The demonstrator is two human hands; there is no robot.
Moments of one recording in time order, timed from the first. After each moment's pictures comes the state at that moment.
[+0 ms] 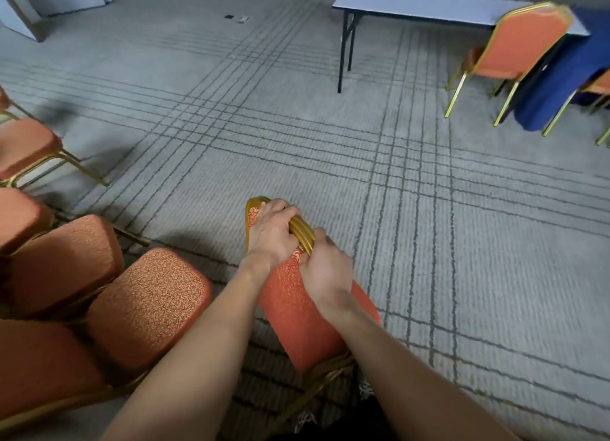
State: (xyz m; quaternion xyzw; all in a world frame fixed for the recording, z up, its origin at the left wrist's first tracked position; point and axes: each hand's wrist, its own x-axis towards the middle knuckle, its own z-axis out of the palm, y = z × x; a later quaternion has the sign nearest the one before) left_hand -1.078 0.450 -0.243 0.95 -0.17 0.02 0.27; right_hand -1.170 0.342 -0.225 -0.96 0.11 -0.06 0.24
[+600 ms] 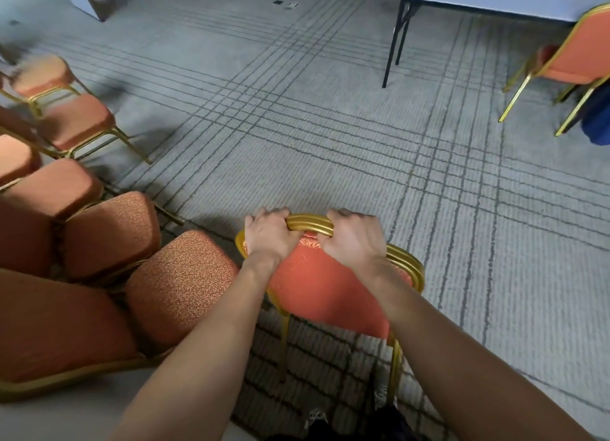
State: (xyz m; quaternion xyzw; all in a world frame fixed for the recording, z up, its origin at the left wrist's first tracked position) left_hand -1.064 0.516 -0.241 0.99 0.00 -0.02 0.16; right_hand -1.089 0.341 -0.221 -0.98 -0.13 -0.13 0.05
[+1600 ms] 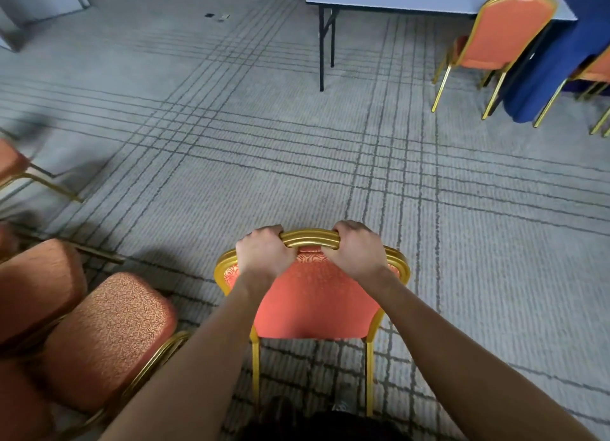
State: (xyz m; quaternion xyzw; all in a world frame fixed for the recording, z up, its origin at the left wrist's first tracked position) left_hand -1.038 0.284 -0.233 0.99 -0.04 -0.04 0.13; right_hand -1.071 0.094 -0.246 -0.99 0.03 -0.04 0.14
